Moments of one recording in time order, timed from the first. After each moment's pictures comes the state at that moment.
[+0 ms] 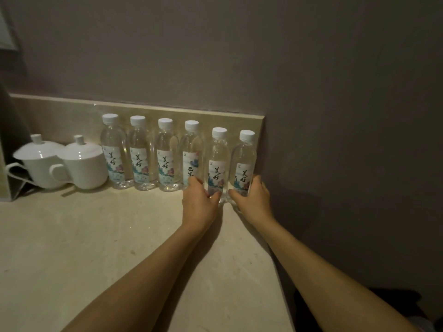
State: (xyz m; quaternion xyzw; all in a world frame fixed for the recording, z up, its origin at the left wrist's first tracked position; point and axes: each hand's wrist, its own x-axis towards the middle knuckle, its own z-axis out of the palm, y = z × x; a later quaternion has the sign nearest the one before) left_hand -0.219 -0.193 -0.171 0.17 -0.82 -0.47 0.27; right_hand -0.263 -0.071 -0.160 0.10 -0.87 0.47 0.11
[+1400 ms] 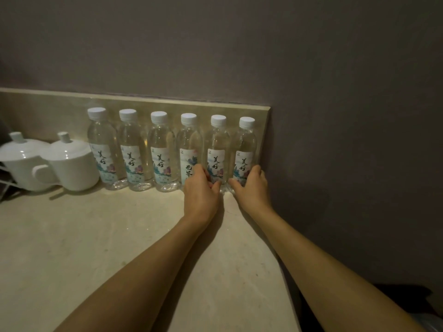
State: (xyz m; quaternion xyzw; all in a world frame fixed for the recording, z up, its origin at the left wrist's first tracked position) left_hand -0.253 -0.201 -0.171 0.15 -0.84 -0.40 0.32; right_hand -0.296 -0.093 -0.156 0.08 -0.89 0.43 0.10
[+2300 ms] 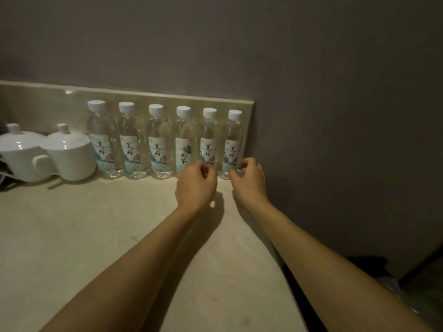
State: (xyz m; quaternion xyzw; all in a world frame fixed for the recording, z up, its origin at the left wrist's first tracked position) left_hand -0.196 -0.191 -0.144 0.12 -0.84 -0.47 0.24; right_hand -0.238 -0.078 -0.142 0.06 -0.87 0.47 0.14
